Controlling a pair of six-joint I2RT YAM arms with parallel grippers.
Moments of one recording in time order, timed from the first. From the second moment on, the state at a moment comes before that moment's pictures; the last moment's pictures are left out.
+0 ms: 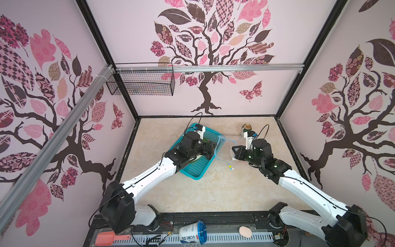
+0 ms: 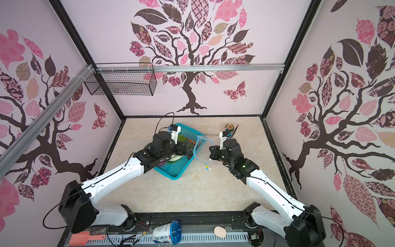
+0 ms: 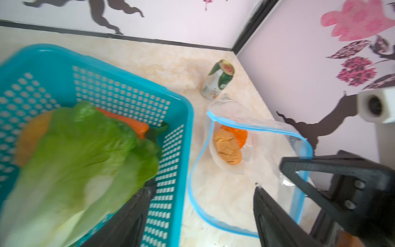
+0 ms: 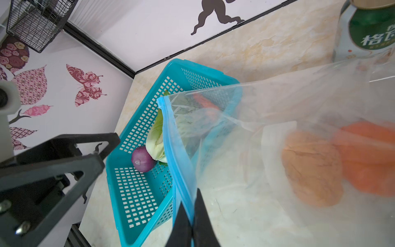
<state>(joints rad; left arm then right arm) -0.66 1.37 1.07 -0.20 0.06 -0.46 0.52 1.05 0.78 -0.18 -0.08 0.65</state>
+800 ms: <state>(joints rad) -0.21 1.71 1.32 -0.54 0.05 -0.10 0.52 1.06 0.80 -0.21 -0.03 0.55</state>
